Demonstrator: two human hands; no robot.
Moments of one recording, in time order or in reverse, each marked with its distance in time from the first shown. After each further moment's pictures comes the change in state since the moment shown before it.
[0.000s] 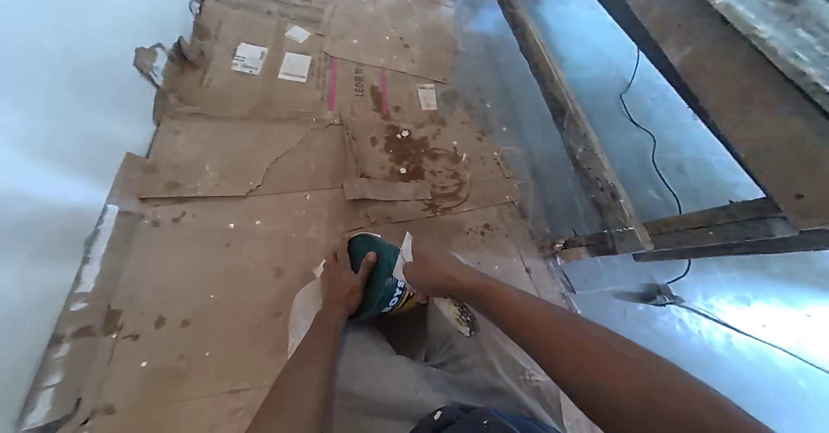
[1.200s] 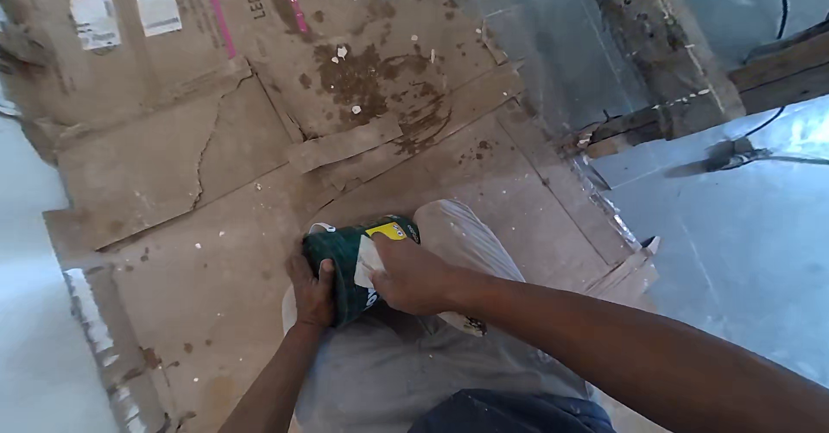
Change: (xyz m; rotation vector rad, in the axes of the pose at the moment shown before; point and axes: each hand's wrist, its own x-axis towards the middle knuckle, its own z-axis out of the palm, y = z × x) left_hand -0.006 -0.006 0.000 -0.041 0.018 0.144; right_hand 0.027 0.079 0.013 0.332 -0.103 -0.340
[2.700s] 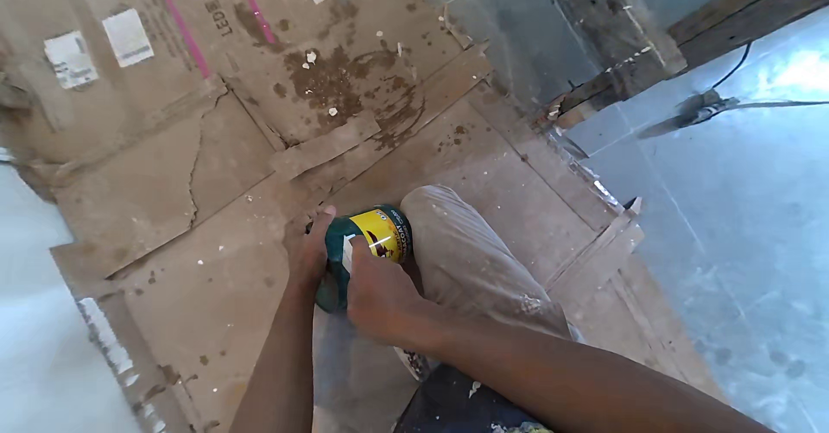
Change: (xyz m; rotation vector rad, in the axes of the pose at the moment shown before) left_hand 0.057 0.082 -0.007 -0.230 -0.157 -0.166; right_hand -0.031 -0.042 0.041 0.097 0.178 0.230
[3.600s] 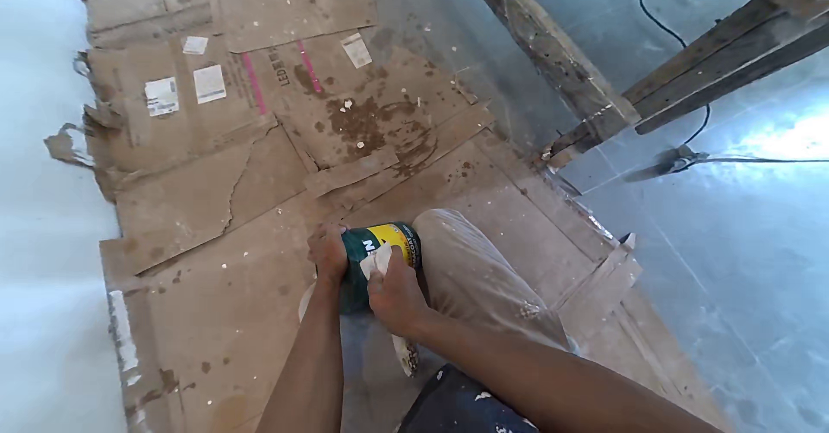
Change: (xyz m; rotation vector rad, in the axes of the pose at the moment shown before) left_hand 0.001 -0.021 0.006 0.001 0.182 0.023; right_hand 0.005 0.030 0.055 0.330 0.306 -0.041
